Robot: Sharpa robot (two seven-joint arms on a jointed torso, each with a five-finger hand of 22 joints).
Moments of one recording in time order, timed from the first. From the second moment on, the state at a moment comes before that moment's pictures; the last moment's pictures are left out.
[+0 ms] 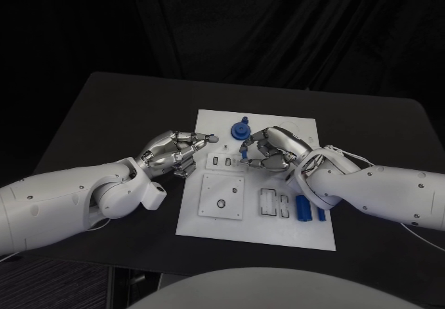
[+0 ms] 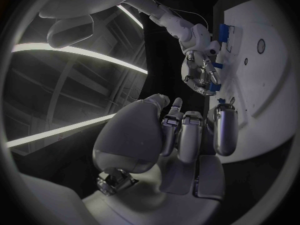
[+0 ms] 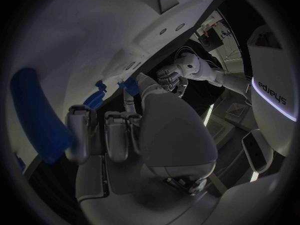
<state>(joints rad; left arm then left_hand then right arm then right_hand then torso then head) 1.15 -0.93 -0.21 1.57 -0.25 0.11 0.62 1.41 0.08 0.24 0.23 0.61 0.75 0.12 0.07 0.07 1.47 0.06 1.57 1.31 1.47 0.03 1.57 1.31 0.06 1.31 0.13 1.51 1.31 1.19 -0.77 -0.25 1.56 -1.15 -0.64 0.17 1.48 -0.08 0.18 0.22 0.27 0.99 0.10 0.25 0.55 1.46 0.00 1.57 1.31 1.47 -0.06 1.57 1.31 0.04 1.47 0.06 1.43 1.31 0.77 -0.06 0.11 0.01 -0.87</state>
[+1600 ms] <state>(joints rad) 1.15 -0.92 -0.21 1.56 -0.25 0.11 0.61 1.41 0.08 0.24 0.23 0.61 0.75 0.12 0.07 0.07 1.46 0.06 1.57 1.31 1.47 0.03 1.57 1.31 0.06 1.31 0.13 1.51 1.31 1.18 -0.74 -0.24 1.52 -1.13 -0.57 0.15 1.52 -0.07 0.16 0.21 0.24 0.99 0.10 0.22 0.51 1.47 0.03 1.53 1.31 1.47 -0.02 1.51 1.31 0.11 1.31 0.09 1.15 1.31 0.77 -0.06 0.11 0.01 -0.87</state>
